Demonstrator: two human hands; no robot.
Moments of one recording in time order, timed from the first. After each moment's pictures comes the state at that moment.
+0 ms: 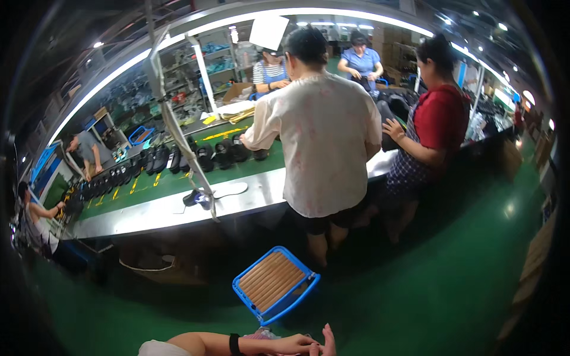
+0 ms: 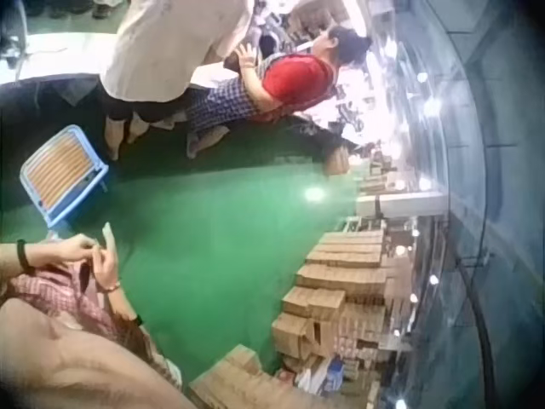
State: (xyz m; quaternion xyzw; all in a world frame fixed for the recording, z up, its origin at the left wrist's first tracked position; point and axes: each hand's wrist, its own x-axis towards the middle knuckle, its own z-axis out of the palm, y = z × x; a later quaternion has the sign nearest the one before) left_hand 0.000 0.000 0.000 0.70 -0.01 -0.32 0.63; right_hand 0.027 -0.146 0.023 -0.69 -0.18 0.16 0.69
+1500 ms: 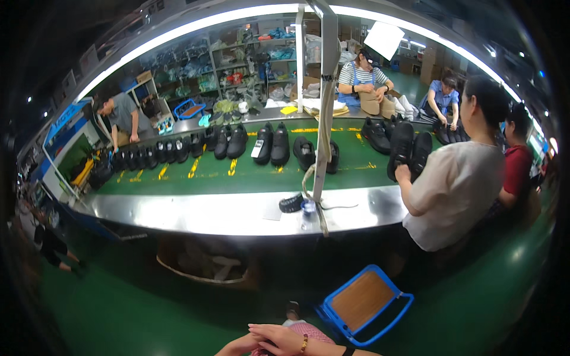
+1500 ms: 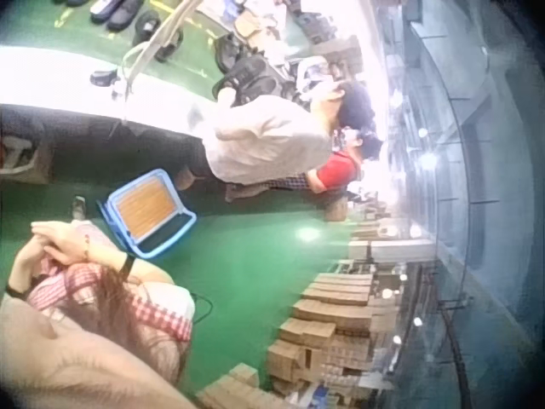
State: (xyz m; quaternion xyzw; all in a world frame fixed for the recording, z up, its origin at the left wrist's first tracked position) left_hand -0.335 0.368 0.035 0.52 0.28 -0.03 0.80; right_hand -0.185 0.290 0.103 -0.48 -0.71 0.28 0.43
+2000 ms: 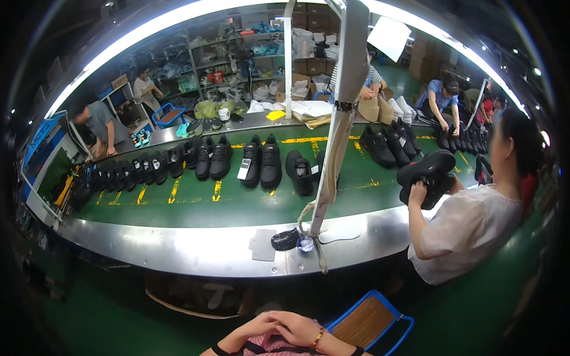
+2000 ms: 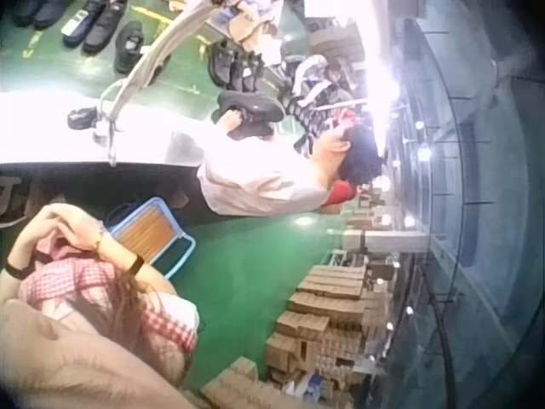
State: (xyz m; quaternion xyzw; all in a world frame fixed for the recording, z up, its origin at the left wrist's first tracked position) left_hand -0.201 0.558 0.046 0.60 0.22 -0.02 0.77; right_hand -0.066 0.454 0.093 -0.56 -0.64 0.32 0.43
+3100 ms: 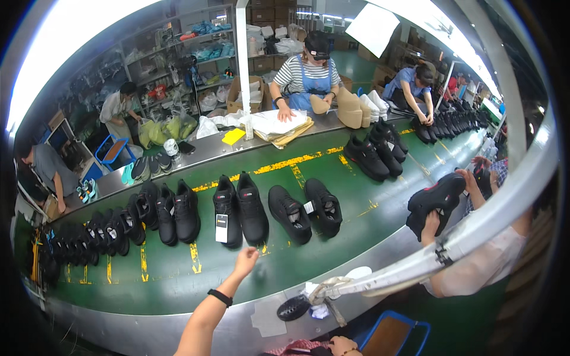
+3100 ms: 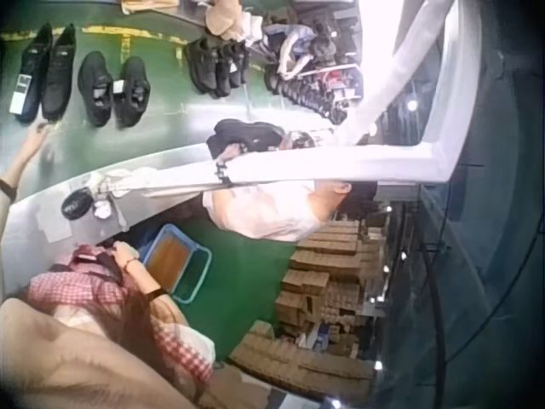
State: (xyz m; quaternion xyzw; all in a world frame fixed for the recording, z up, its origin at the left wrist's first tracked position) left_hand 0.040 0.981 -0.049 0.76 0.31 0.14 0.56; right_hand 0.003 0.554 -0.011 -0.88 -0.22 0.43 0.01
